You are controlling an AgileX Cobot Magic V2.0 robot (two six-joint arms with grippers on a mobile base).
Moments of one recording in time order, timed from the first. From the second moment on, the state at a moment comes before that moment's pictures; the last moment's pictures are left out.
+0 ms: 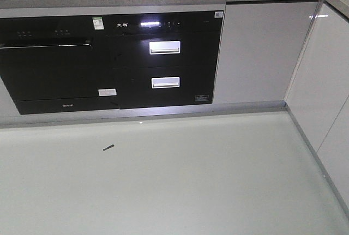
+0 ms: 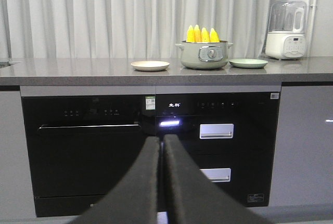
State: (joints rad) left arm 0.04 -0.01 0.02 0.03 -0.01 -0.08; right arm 0.01 -0.01 0.03 -0.02 0.01 0.03
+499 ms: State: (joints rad) left arm 0.04 -0.01 0.02 0.03 -0.01 -0.08; right arm 0.01 -0.01 0.03 -0.02 0.01 0.03
